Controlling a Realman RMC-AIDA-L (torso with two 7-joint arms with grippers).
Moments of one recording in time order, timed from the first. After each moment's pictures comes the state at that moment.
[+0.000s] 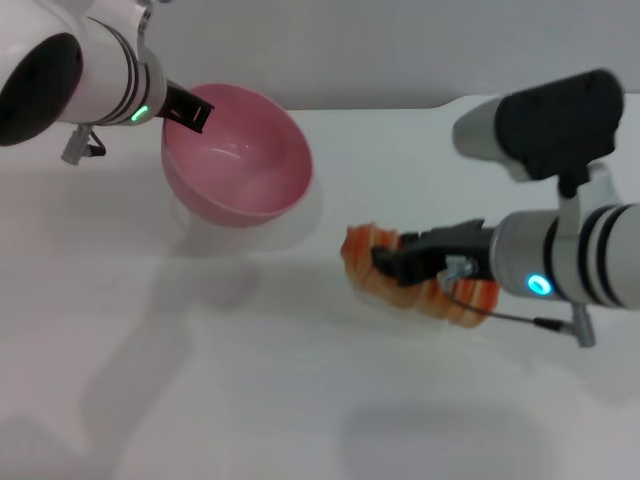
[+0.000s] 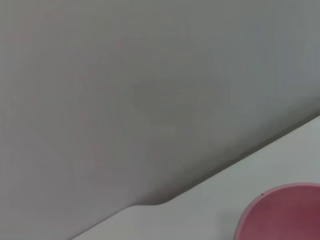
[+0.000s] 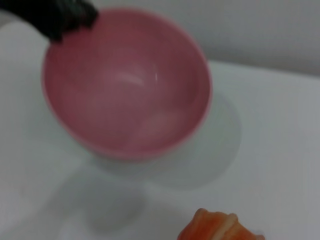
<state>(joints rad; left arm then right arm) -0.63 -2.06 1.74 1.45 -0.01 -1.12 -0.09 0.24 2.07 -1.94 -1.67 0.47 0.97 0.06</state>
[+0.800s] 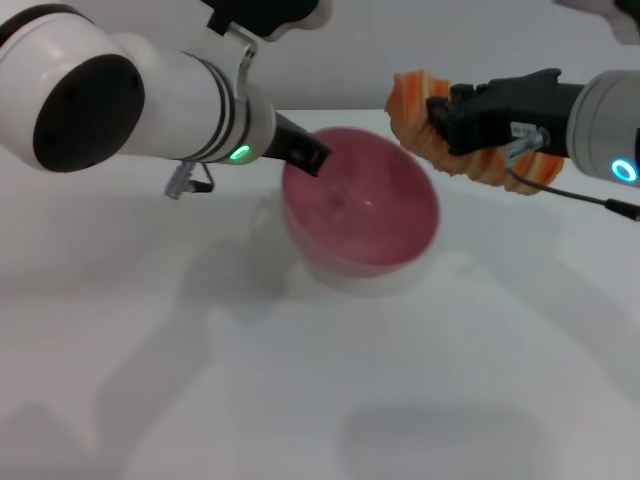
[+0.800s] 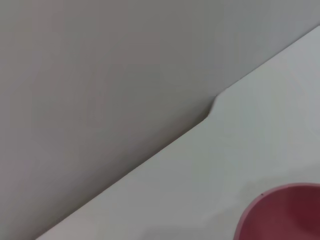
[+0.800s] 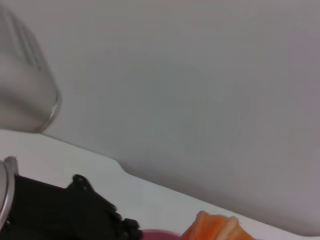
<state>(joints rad) -0.66 -2.07 1.85 1.43 -0.28 -1.02 -0.01 0.22 2.08 -1.84 -1.99 0.30 1.07 0.05</state>
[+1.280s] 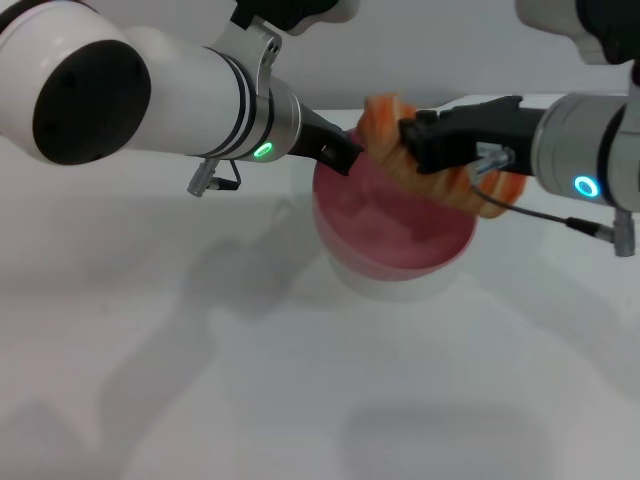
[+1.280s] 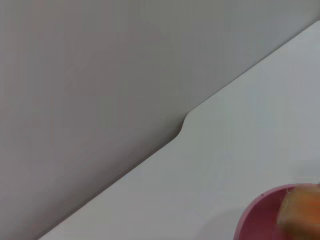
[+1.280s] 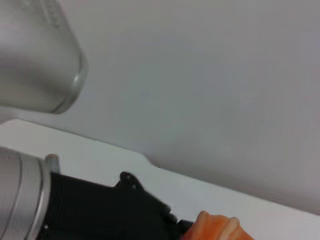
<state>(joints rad) -0.67 -2.07 1.85 1.44 -0.37 -0.99 0.03 0.24 2.07 -1.85 -1.89 0.39 0.98 0.05</state>
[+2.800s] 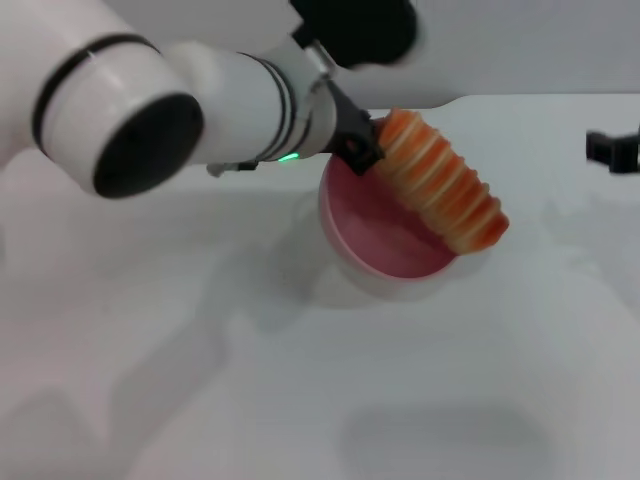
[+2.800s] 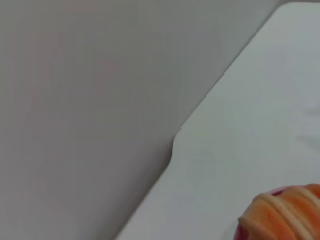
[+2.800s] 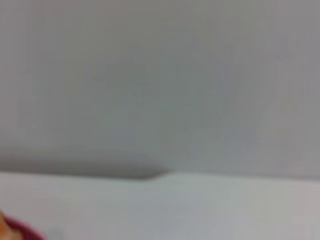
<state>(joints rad) -0.69 -2.07 1.90 1.39 -0.33 -0.91 0.18 0.07 2.08 -1.65 -1.85 0.21 0.98 0.09</state>
